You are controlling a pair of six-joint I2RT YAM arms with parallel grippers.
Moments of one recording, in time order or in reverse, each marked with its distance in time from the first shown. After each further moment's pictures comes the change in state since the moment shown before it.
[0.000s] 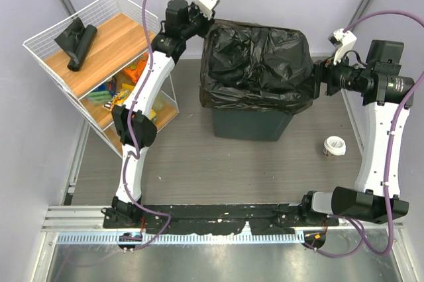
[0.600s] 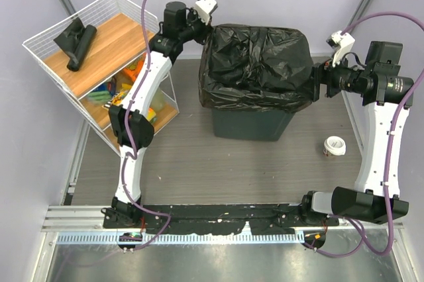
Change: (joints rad) left arm 0.029 -0.017 -0.045 -0.097 0.089 -0.042; right arm -0.001 0.000 -0.011 -0.005 0.004 -0.027
